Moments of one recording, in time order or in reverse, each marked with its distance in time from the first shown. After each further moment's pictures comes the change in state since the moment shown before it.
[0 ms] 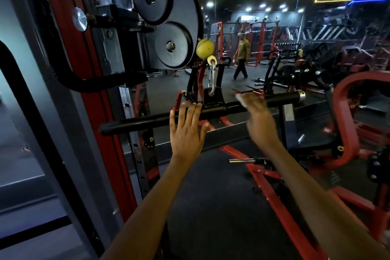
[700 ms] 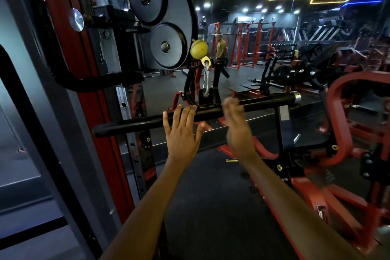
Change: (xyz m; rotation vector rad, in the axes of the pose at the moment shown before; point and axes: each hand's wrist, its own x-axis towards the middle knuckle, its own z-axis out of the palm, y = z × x) left_hand -0.005 0.005 -0.011 -0.070 0.012 -0.031; right_hand -0.033 -0.037 0.025 0.018 0.124 -0.068
